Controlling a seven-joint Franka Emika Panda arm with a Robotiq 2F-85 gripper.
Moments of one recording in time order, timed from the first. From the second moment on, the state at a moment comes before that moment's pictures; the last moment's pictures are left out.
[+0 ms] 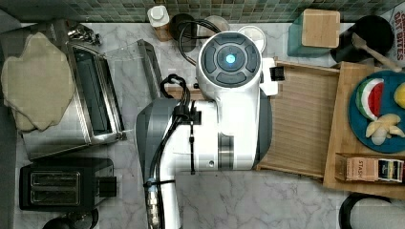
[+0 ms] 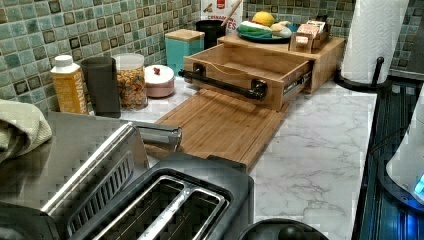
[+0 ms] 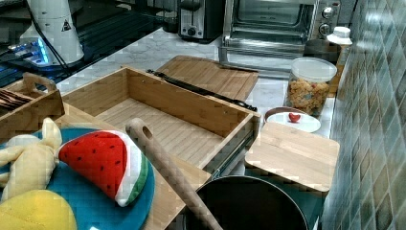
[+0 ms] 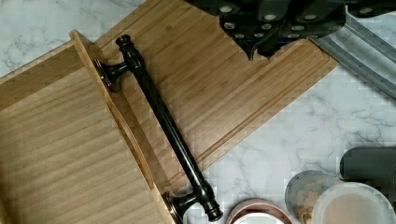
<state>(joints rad) -0.01 0.04 0.02 -1.75 -0.03 0.20 -0.09</state>
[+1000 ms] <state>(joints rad) -0.01 0.05 0.03 -1.84 -0.04 0.32 -0.11</state>
